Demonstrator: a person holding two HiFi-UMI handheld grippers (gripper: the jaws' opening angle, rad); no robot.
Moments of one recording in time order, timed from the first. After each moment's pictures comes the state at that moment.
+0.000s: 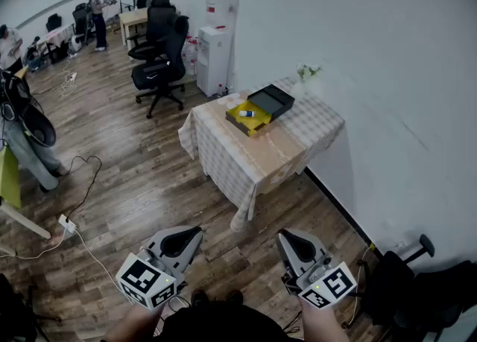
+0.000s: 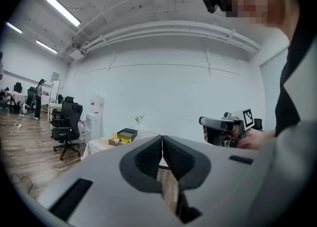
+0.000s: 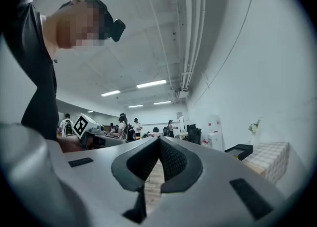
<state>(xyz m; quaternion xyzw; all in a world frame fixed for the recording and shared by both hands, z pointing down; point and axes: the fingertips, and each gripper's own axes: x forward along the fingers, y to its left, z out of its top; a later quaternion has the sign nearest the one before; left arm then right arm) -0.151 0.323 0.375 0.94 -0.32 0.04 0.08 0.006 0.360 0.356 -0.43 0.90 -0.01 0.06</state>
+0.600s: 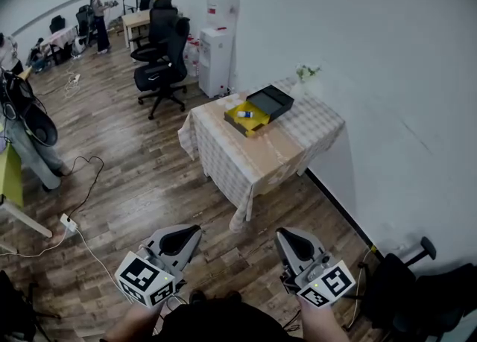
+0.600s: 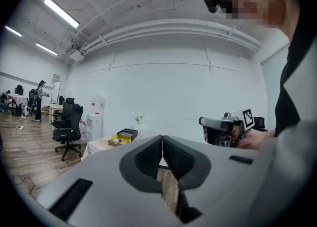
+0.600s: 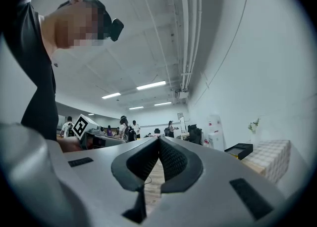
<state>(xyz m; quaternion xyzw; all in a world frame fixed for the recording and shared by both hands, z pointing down) -0.128 0.327 0.373 0.94 -0.32 0.05 0.07 0.029 0.362 0.355 -0.43 0.90 -0.02 0.07</state>
